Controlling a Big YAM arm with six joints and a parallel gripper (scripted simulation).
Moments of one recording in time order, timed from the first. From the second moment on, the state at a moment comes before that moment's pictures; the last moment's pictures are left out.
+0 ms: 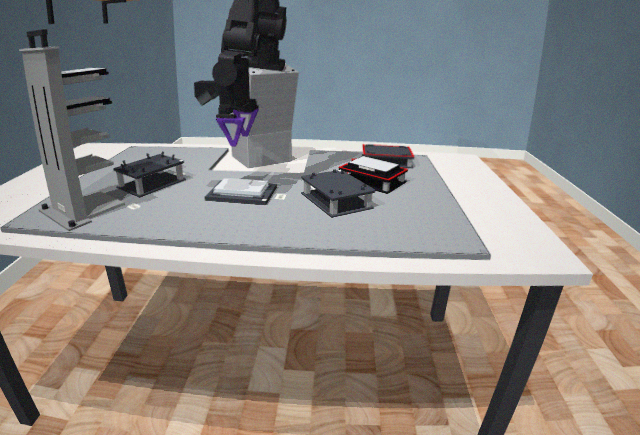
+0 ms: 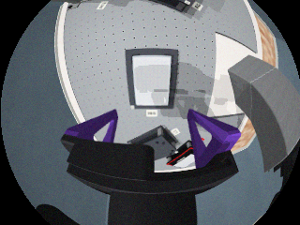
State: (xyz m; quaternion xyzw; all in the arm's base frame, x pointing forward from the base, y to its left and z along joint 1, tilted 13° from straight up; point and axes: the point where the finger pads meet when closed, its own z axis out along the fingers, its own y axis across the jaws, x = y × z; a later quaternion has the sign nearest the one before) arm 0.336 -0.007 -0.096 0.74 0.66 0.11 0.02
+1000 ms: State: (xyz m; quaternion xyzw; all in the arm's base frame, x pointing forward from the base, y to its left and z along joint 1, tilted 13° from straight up) arm 0.348 0.001 -0.156 0.74 0.66 0.11 0.02
